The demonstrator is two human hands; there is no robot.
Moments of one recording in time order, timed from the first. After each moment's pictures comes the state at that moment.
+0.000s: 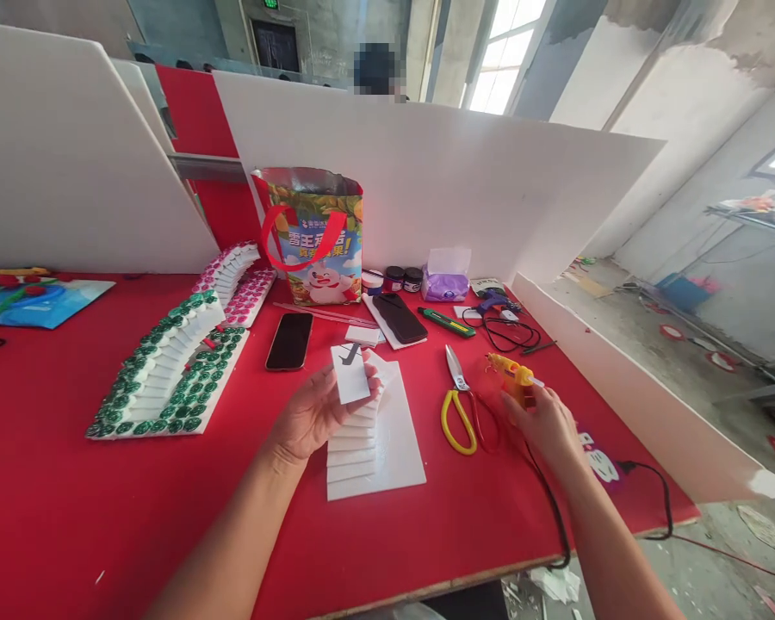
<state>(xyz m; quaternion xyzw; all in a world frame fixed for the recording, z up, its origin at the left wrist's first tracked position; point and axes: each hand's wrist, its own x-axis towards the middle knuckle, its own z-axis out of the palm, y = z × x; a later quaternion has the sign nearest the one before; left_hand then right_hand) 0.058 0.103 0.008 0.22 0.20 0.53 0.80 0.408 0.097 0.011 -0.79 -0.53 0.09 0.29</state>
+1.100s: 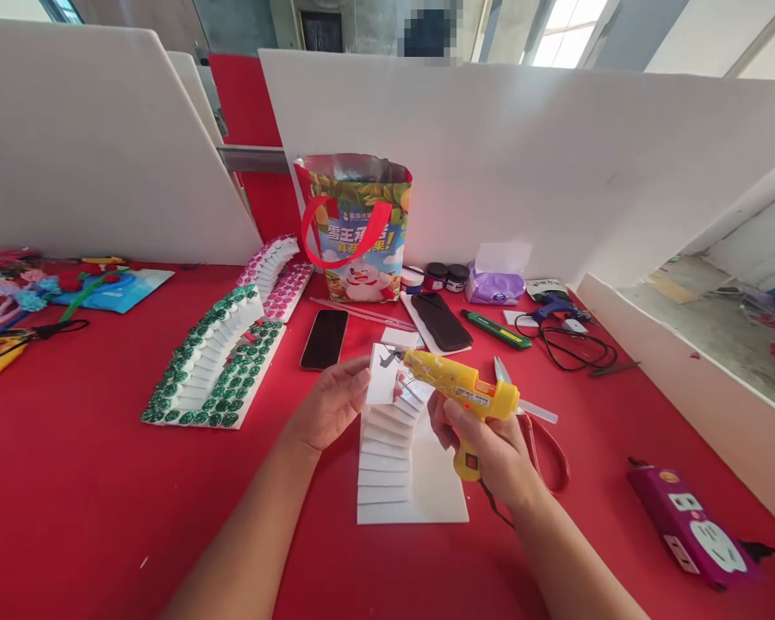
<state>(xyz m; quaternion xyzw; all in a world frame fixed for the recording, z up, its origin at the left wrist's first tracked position) 0.039 0.126 0.006 0.30 0.28 0.56 0.72 0.253 0.108 0.045 -0.37 -0.60 0.56 0.43</state>
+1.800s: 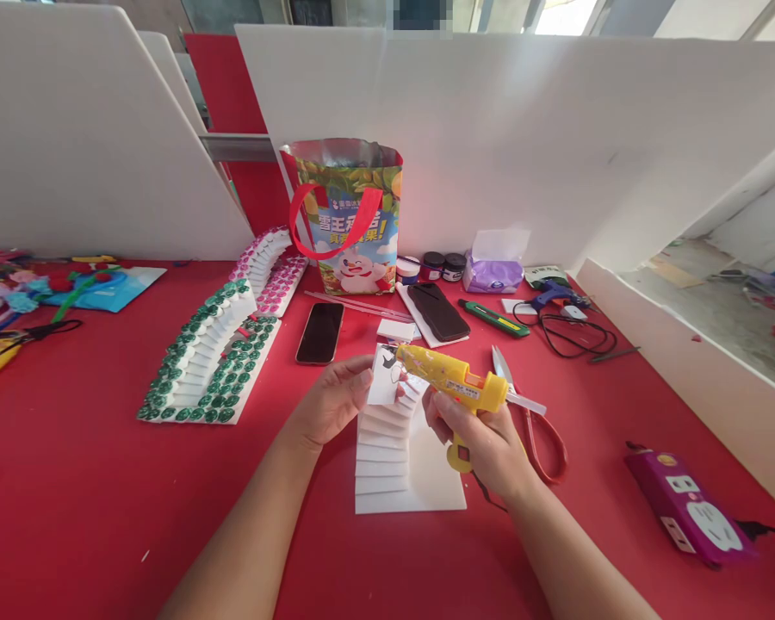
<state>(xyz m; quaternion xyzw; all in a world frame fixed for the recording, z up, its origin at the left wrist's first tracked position) 0.046 0.124 0.006 0.31 0.27 0.53 0.74 0.250 0.103 0.048 -0.40 -0.59 0.56 0.42</state>
